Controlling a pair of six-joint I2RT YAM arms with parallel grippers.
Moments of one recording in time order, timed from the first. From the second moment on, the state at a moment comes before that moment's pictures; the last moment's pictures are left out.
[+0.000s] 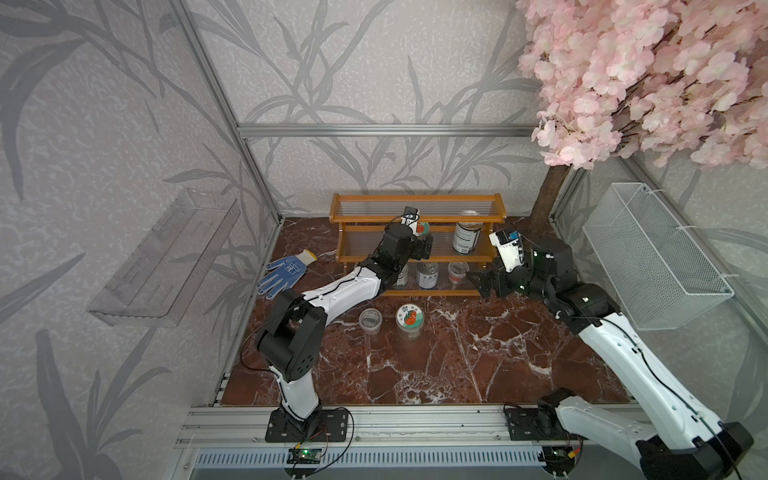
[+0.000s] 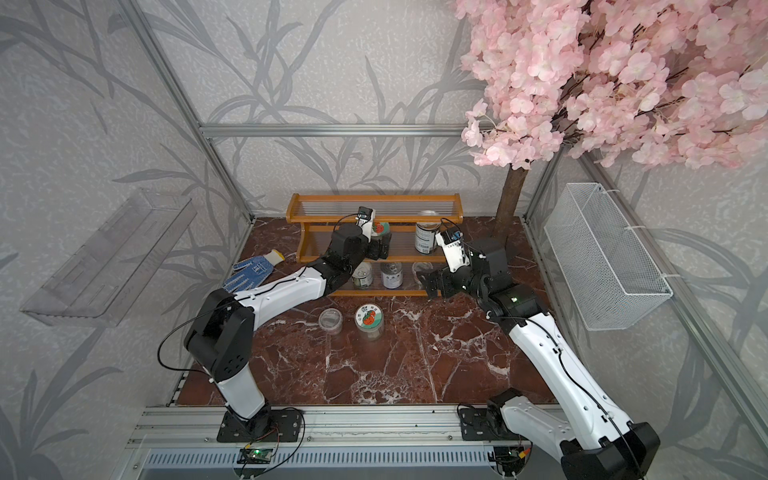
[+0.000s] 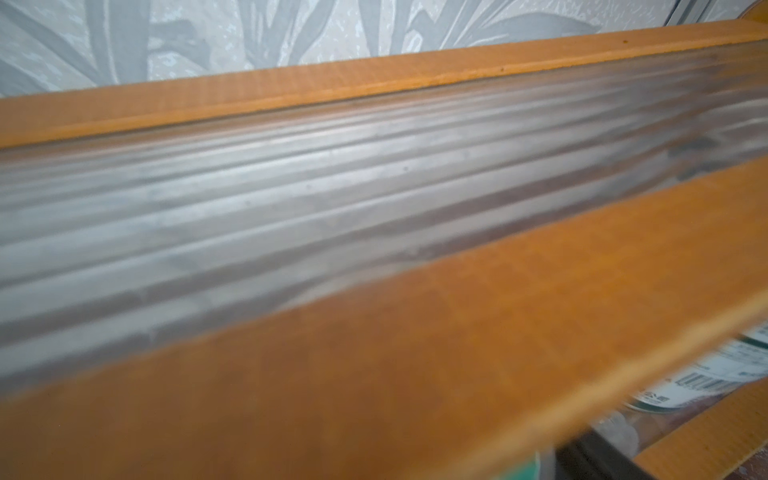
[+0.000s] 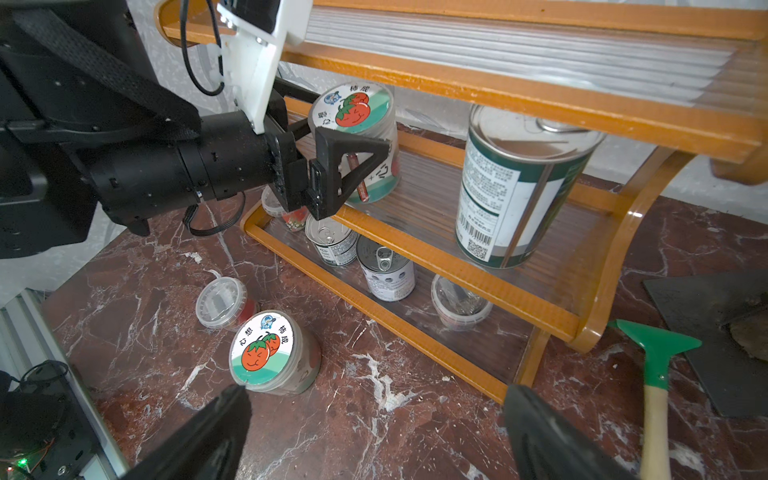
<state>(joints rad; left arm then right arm) -0.59 1.77 1.26 0.20 -0.24 -0.09 0.39 1.06 1.10 -0.59 -0.25 0.04</state>
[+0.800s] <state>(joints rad) -0.62 1.64 1.15 0.19 -0.14 -0.13 0.36 1.09 1.11 -0.59 -0.26 0.02</state>
